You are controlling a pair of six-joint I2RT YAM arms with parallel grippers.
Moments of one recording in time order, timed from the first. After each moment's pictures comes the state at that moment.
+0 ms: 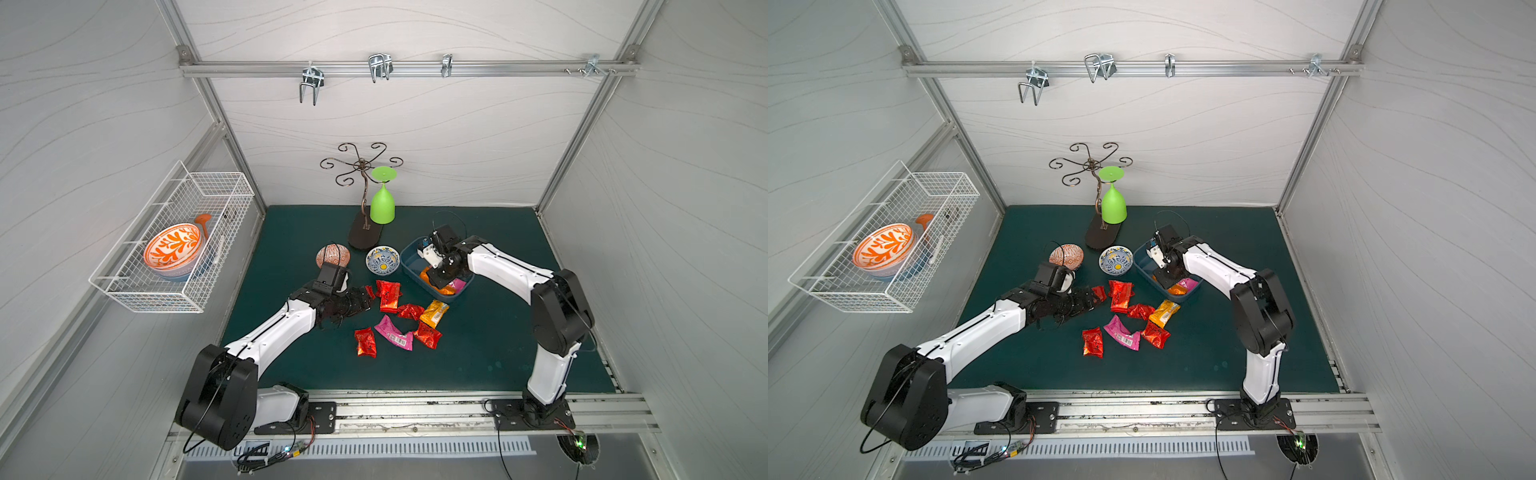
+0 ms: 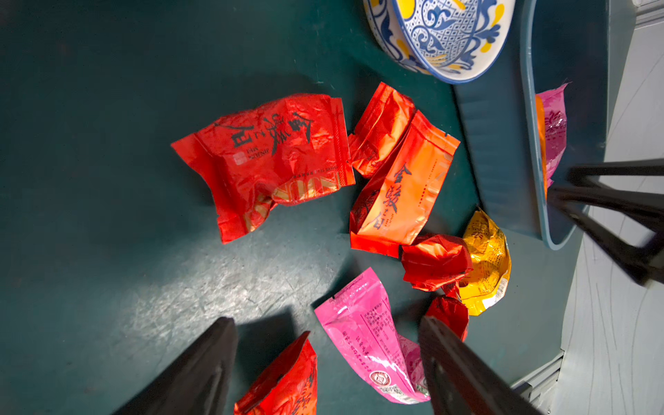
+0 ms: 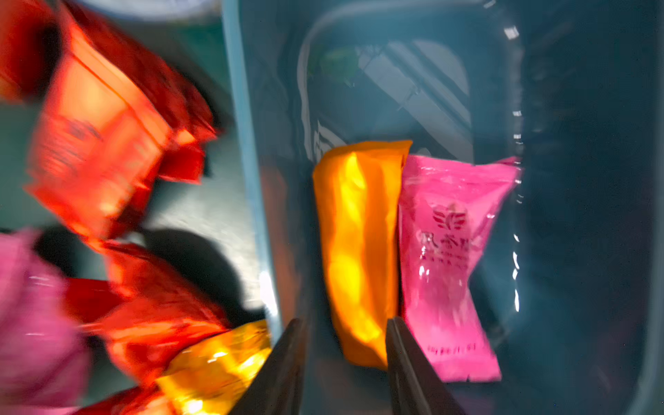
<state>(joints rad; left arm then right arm) -0.35 1.29 0.73 -0.47 0.27 -0.71 0.61 1.82 1.43 -0.79 -0.04 -0.11</state>
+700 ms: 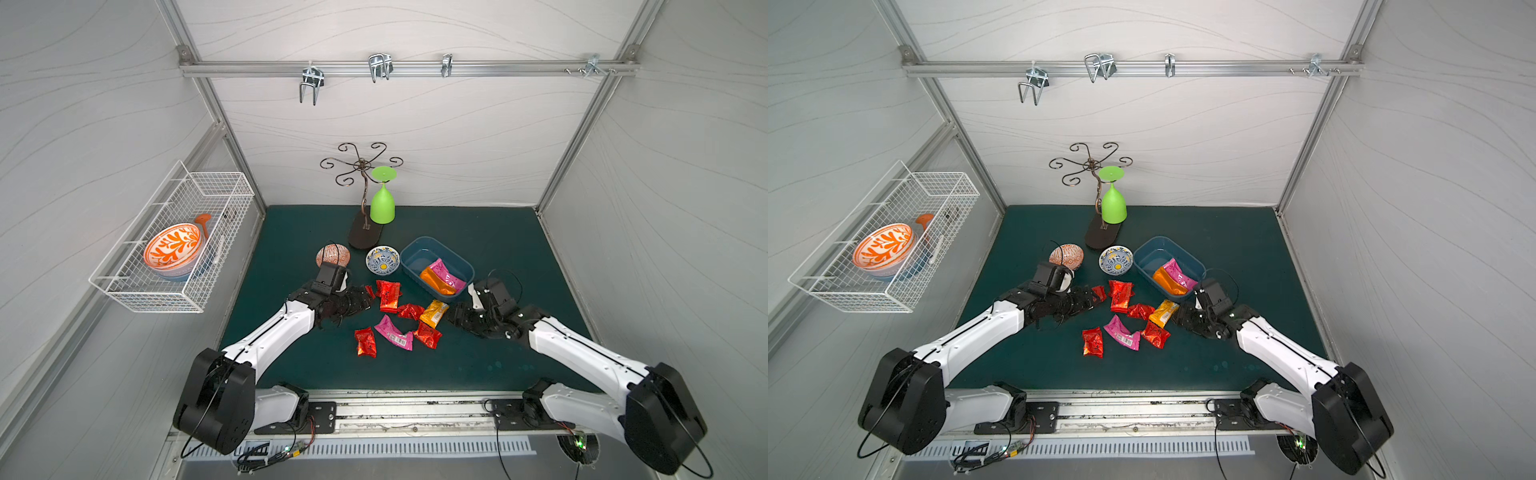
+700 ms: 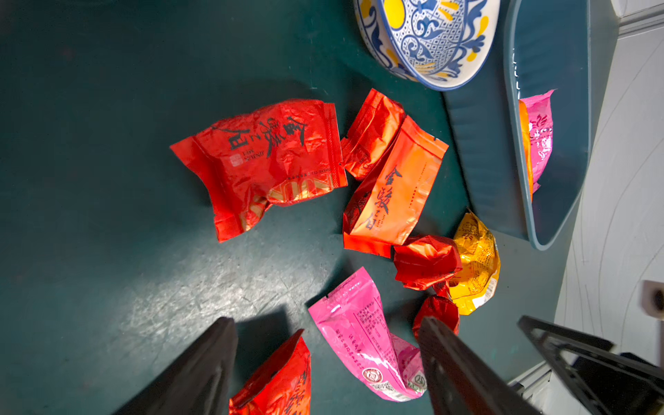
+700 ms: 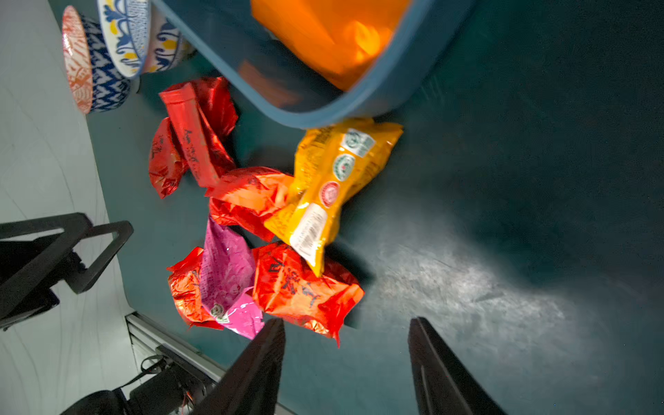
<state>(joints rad) -0.35 1.26 0.73 -0.47 0.27 -0.73 0.62 1.11 0.57 -0.39 -0.24 0.90</state>
